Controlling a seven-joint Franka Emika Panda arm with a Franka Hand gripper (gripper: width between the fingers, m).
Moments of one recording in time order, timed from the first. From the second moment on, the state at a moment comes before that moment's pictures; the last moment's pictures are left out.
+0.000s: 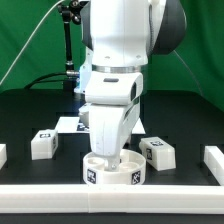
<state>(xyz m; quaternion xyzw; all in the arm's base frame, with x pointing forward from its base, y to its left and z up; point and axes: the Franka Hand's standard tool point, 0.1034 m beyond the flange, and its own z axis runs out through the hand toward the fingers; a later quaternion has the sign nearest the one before) 0.549 -0.005 0.010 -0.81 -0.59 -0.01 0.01</state>
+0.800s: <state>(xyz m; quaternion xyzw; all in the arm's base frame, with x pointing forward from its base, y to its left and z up) 0.550 -0.004 0.010 -0.81 -0.59 -0.01 0.01</state>
